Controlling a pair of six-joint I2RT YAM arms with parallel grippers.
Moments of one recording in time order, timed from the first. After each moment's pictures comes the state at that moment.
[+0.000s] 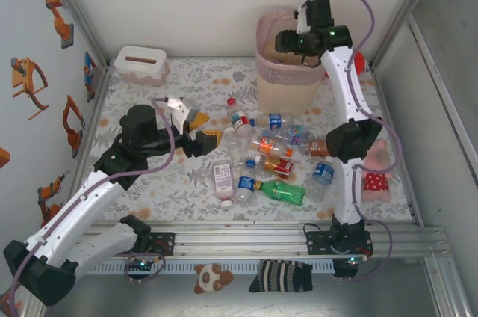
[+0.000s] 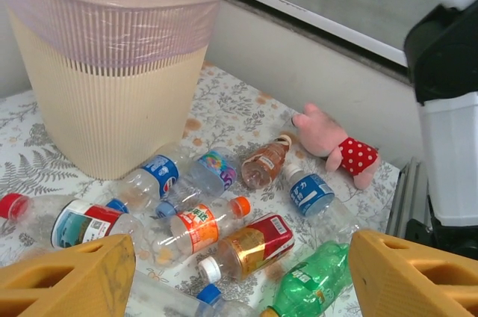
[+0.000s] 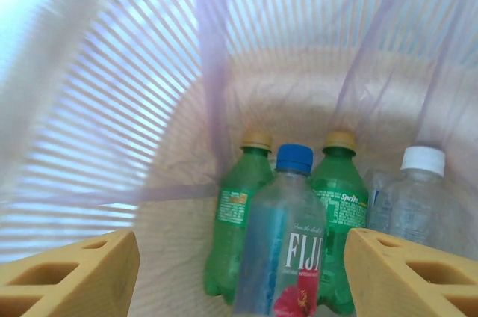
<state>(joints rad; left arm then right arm) -0.61 0.92 0.90 -0.26 0.51 -0.10 0.24 2.22 2.59 -1.09 -0.18 0.20</state>
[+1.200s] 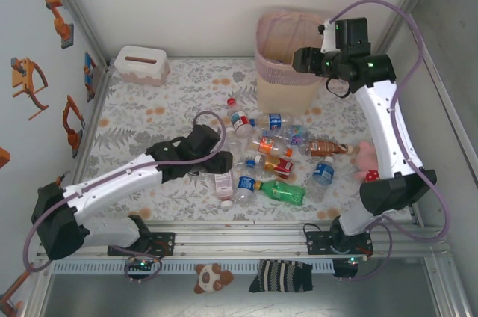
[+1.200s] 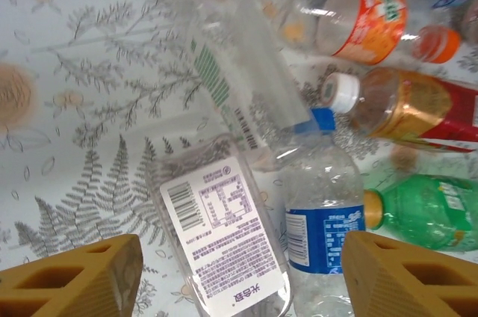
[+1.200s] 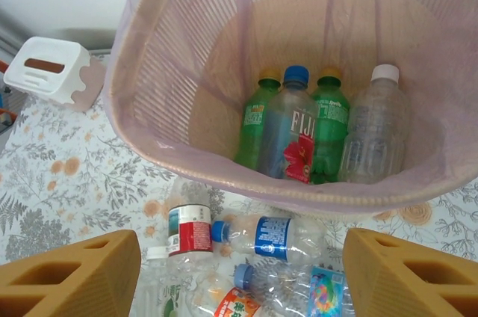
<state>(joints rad) -0.96 1.26 0.94 -0.66 -0.15 -0.69 0.24 1.59 1.92 -1.00 -0.19 0.24</state>
